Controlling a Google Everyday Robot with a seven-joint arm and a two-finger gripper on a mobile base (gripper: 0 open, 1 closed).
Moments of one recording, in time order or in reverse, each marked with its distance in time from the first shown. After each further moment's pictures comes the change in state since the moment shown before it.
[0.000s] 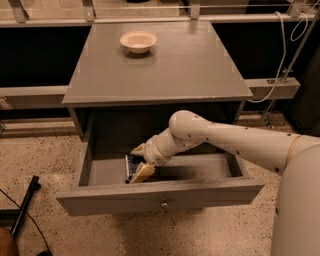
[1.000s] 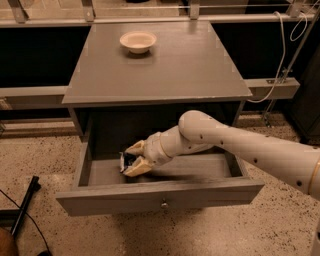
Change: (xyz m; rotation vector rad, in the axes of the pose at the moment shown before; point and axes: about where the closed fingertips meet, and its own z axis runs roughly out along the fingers) arm -0.049 0.014 -0.030 0.061 -0.171 -0.055
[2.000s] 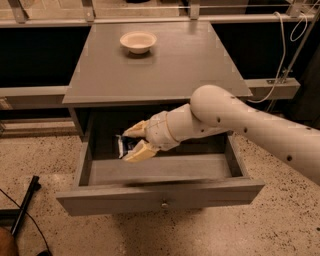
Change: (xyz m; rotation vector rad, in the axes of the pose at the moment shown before) arm -0.085 0.011 -0.078 0.070 -0.015 -0.132
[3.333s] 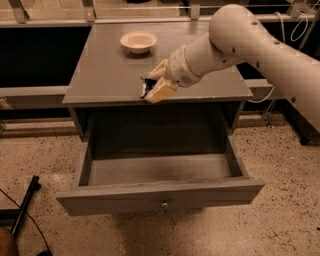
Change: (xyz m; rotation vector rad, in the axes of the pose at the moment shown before) arm -0.021 -0.140 -0.110 0.168 0.196 0.030
